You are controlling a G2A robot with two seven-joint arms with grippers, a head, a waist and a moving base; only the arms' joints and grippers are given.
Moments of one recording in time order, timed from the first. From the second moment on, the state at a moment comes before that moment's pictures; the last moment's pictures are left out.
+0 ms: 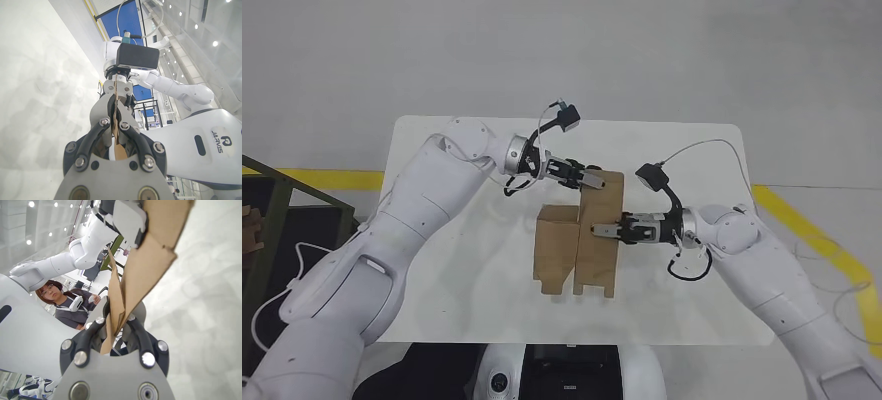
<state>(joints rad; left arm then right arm) 0.50 -1.20 -0.69 -1.00 -0.56 -0.48 -1.34 -0.93 -1.03 0.85 -1.35 0.42 -0.78 1.04</state>
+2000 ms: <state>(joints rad) 0.71 -1.11 -0.93 -1.10 -0.62 -0.51 -1.08 -1.03 -1.04 0.95 -1.45 0.51 -0.38 0.44</state>
